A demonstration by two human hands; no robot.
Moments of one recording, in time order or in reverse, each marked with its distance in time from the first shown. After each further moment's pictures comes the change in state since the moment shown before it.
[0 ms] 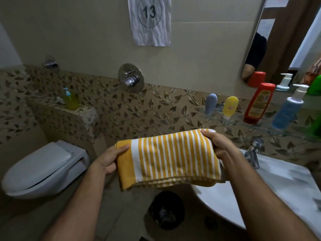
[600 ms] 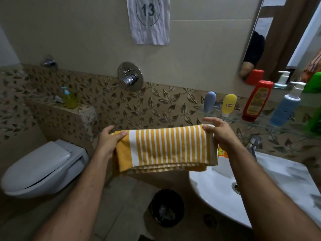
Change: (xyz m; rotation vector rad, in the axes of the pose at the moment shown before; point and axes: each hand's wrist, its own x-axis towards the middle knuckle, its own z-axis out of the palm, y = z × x) left_hand 0.018 0.028 0.012 0.417 0.474 0.276; right_hand 0.001 -0.007 -0.020 -0.392 0.055 -0.389
